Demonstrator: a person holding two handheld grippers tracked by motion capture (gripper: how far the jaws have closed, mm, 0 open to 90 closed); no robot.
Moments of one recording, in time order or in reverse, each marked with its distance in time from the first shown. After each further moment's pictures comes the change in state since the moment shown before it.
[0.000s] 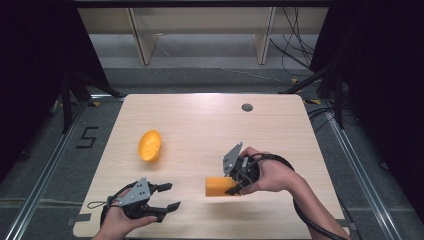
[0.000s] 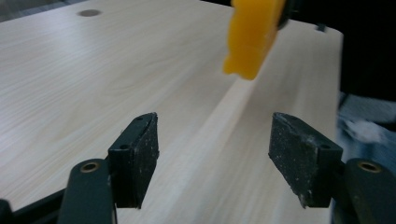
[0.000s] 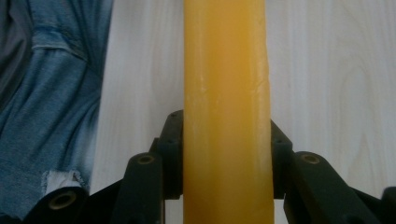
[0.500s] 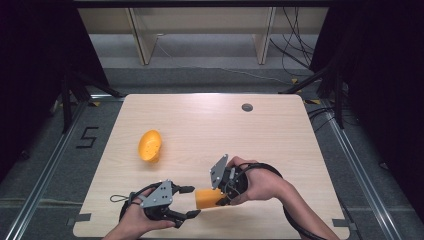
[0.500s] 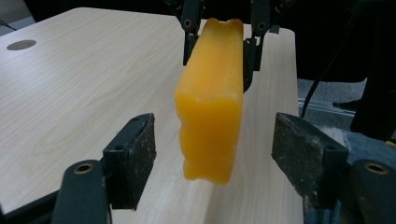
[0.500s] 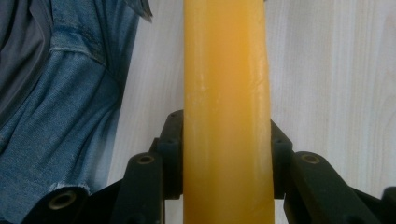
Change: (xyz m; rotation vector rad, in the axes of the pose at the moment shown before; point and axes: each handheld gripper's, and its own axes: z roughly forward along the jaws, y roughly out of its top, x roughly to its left) left arm -0.019 0.024 0.034 -0.011 -0.099 0.082; right arm 0.013 0.019 0.024 -0.010 0.038 -0.118
